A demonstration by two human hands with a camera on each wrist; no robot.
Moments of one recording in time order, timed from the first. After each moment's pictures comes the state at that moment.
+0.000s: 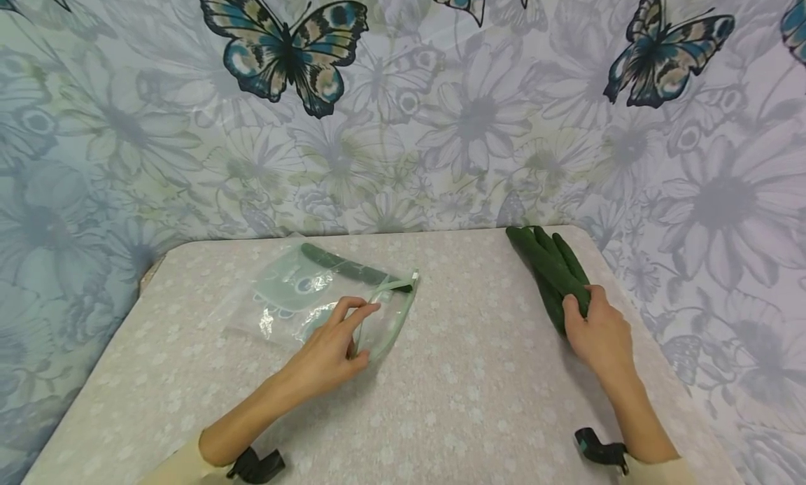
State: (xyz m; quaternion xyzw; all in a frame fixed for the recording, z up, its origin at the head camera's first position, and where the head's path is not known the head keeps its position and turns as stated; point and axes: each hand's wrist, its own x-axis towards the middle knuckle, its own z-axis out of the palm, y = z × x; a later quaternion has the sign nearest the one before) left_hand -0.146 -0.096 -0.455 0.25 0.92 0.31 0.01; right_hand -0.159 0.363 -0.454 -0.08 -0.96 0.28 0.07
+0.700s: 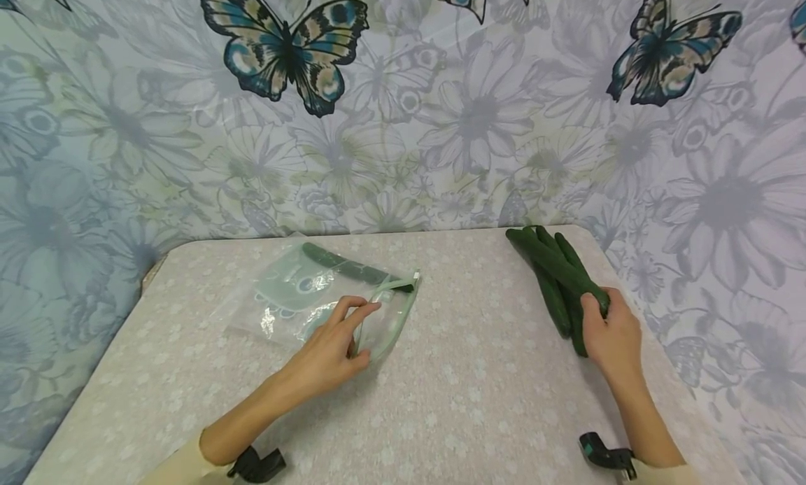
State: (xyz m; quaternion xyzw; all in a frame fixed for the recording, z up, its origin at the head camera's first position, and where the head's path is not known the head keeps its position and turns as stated) left_hand -0.146 -0.095 -0.456 0.24 0.92 0.31 0.00; right_hand -0.159 0.371 -0.461 -0.14 -0.92 0.36 0.10
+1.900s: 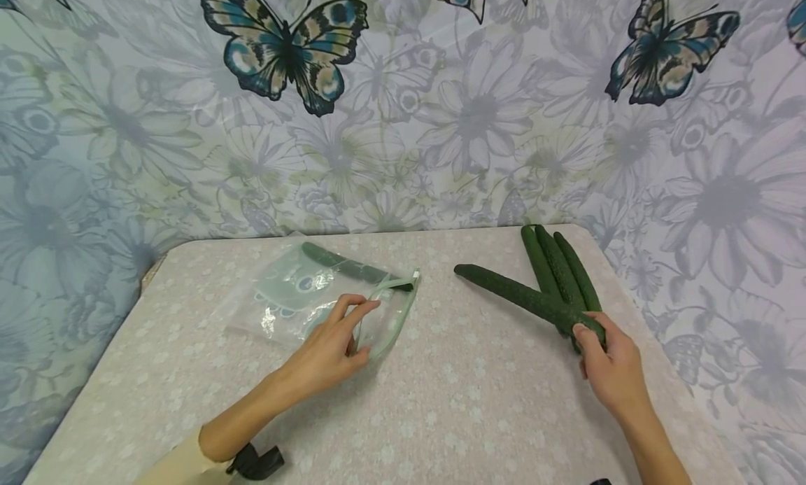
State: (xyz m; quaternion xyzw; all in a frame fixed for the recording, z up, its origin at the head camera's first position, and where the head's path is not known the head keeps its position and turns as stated) left_hand -0.147 -0.097 -0.454 0.24 0.92 0.31 0.02; right_hand -0.105 0.356 -0.452 -0.03 -0.91 0.41 0.10
